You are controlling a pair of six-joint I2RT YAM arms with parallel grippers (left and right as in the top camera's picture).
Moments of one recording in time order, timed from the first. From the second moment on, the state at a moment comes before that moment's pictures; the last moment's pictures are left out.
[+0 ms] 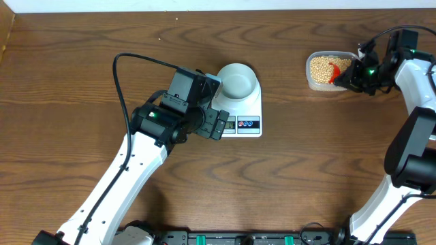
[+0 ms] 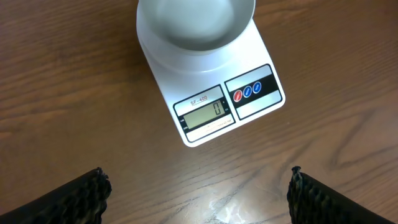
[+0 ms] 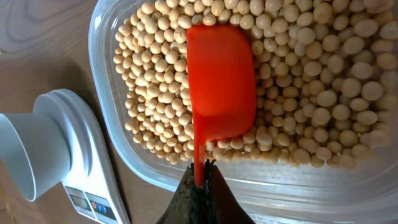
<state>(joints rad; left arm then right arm) -0.46 1.37 1.20 -0.86 0.10 -0.04 -0.26 2.06 1.58 -0.86 -0.59 0.08</state>
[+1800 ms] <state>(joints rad) -0.46 1.37 1.20 -0.86 0.10 -0.04 -0.29 2.09 1.56 -0.81 -0.71 0.06</state>
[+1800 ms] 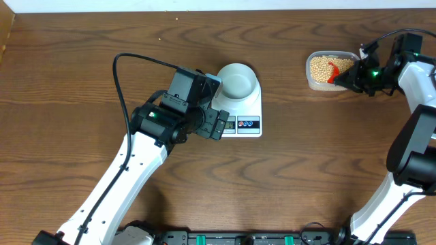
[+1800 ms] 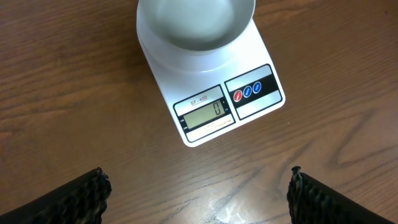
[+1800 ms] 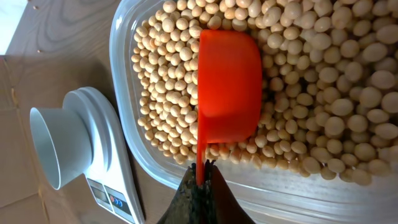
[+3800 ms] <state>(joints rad) -0.46 1.37 1.20 -0.86 0.10 -0.04 -0.42 2.13 1.56 -0.85 -0.99 -0.01</state>
